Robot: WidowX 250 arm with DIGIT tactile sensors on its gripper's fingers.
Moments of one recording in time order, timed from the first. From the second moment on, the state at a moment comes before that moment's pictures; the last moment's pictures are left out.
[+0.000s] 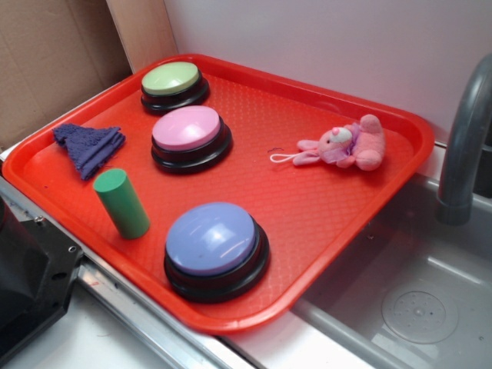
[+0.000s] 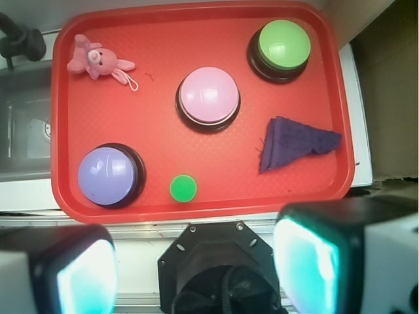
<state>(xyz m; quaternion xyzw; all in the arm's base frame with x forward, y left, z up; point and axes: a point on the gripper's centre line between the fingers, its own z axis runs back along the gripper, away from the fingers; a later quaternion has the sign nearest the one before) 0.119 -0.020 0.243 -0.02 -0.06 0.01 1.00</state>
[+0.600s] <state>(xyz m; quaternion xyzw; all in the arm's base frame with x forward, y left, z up) 0.151 -0.029 0.222 -0.02 -0.04 -0.11 0.99</state>
